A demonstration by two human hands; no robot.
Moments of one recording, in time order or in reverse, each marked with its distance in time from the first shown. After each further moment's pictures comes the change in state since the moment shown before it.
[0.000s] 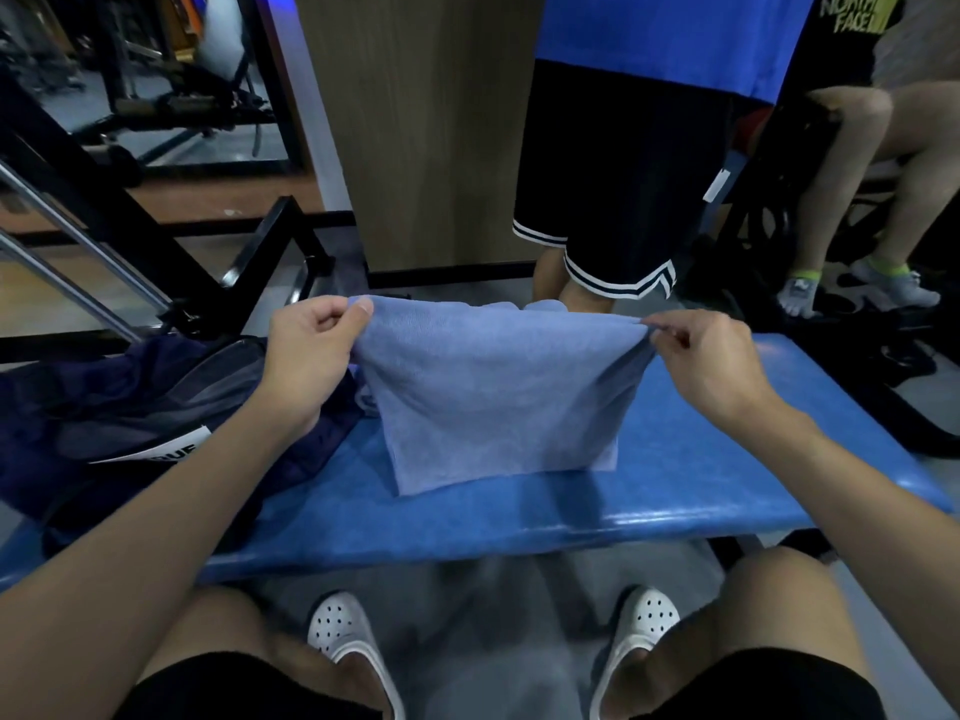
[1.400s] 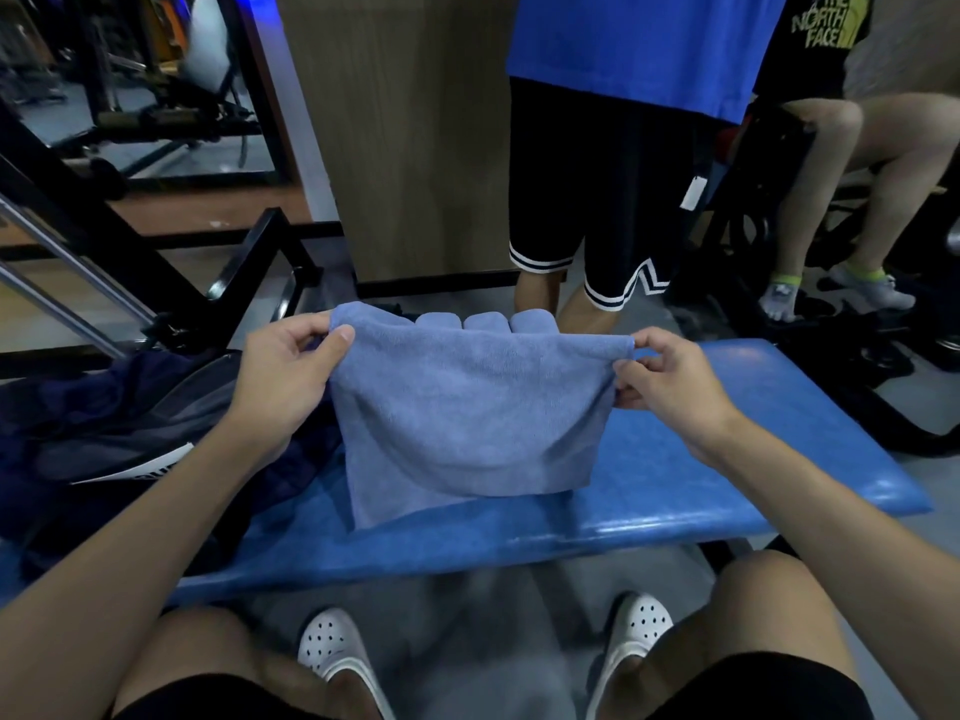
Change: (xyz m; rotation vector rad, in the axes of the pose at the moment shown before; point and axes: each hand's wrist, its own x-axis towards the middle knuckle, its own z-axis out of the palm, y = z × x) left_hand -0.017 0.014 -0.008 -0.010 -0.099 0.088; right_hand -0.020 -0.022 0.005 0.683 -0.168 0.289
